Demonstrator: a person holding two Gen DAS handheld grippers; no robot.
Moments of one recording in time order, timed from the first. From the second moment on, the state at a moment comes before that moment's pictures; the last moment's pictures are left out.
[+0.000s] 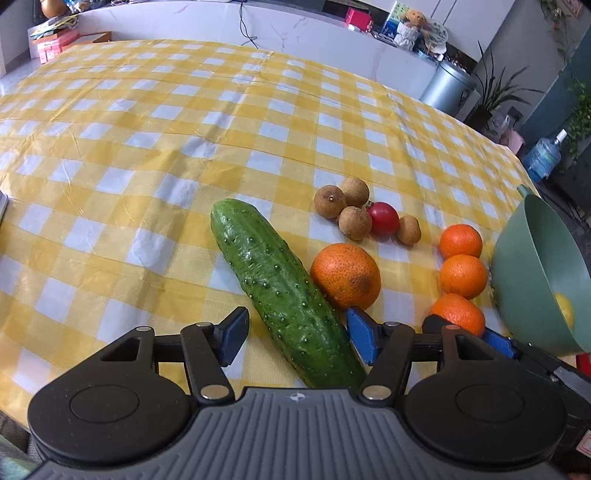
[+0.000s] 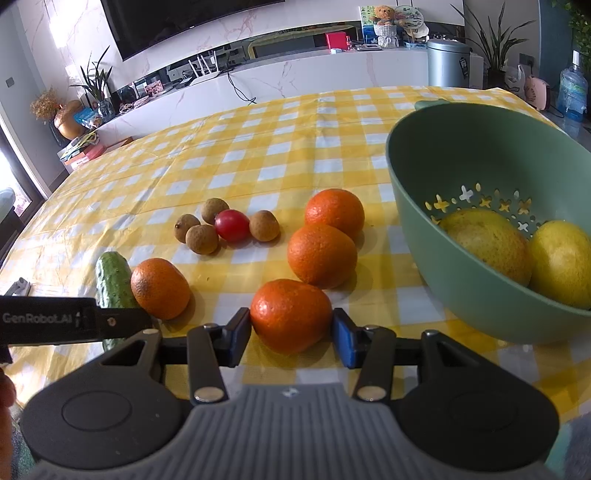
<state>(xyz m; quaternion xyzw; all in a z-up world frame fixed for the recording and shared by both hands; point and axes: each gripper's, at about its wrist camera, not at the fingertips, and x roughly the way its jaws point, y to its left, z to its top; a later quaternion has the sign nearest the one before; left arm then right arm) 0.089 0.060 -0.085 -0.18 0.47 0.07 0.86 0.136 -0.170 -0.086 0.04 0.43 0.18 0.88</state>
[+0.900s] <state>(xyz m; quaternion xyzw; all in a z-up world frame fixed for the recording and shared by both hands) 0.086 0.054 -0.080 -0.15 0.47 0.08 0.87 0.134 -0.168 -0.086 0.04 0.43 0.20 0.88</state>
